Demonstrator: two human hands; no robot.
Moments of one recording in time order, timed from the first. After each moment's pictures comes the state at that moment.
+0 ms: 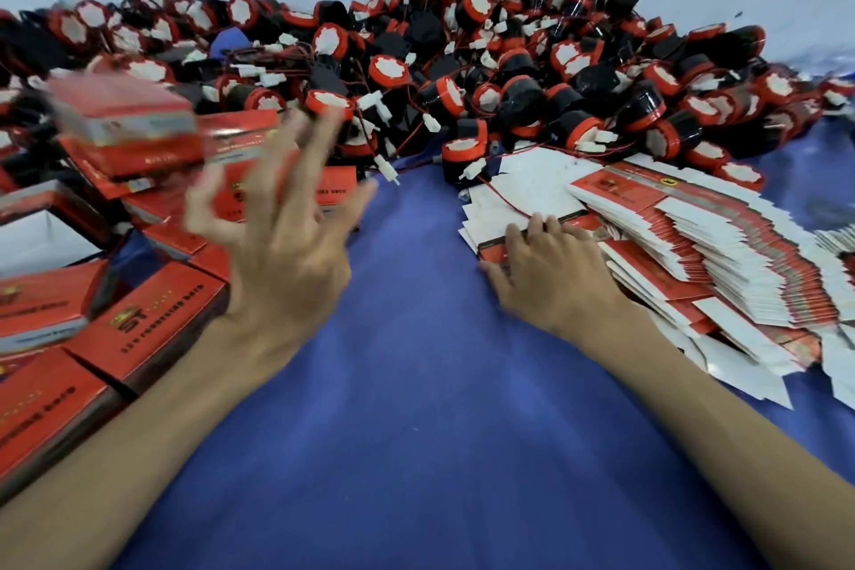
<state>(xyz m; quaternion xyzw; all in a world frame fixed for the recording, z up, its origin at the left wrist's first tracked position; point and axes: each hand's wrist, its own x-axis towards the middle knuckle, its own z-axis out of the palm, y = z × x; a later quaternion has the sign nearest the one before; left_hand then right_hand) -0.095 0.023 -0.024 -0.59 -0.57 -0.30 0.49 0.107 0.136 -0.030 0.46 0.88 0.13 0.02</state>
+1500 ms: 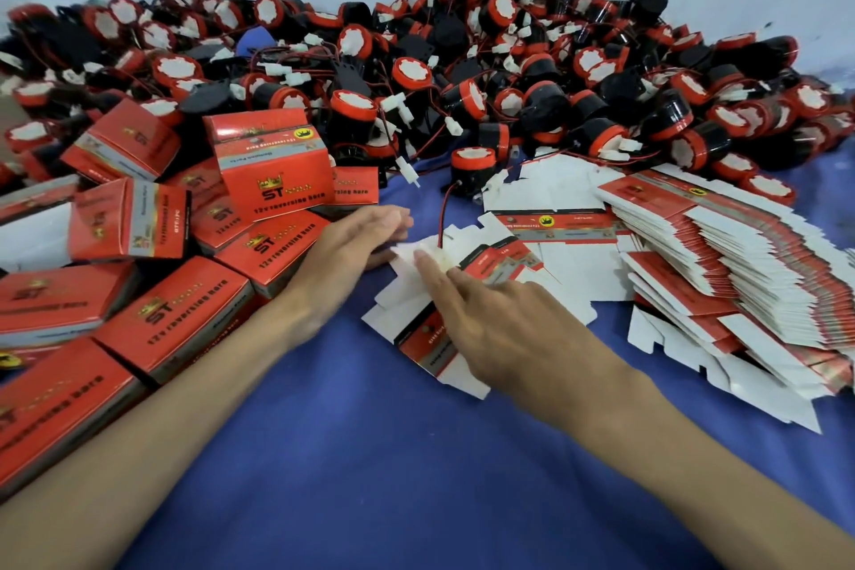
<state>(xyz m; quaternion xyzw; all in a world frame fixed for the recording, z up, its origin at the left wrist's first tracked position) -0.095 0.037 -0.041 -0.45 -0.59 -0.57 -0.36 0.094 0.061 -0.008 0.21 0.95 0.22 -0.10</state>
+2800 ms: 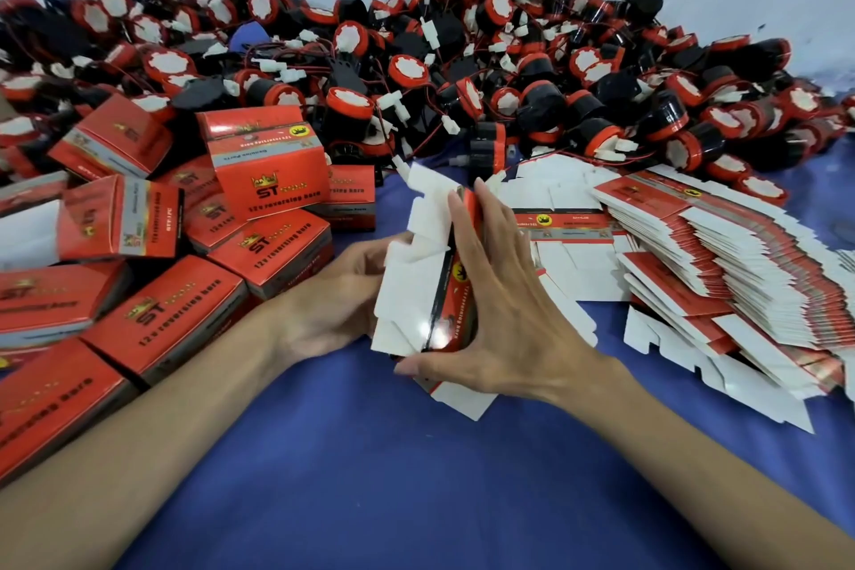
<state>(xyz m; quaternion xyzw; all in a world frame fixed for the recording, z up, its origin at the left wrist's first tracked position) -0.083 0.021 -0.031 -0.44 -0.40 -0.51 -0.62 0.087 0.081 -0.028 0.25 0.93 -0.15 -0.20</state>
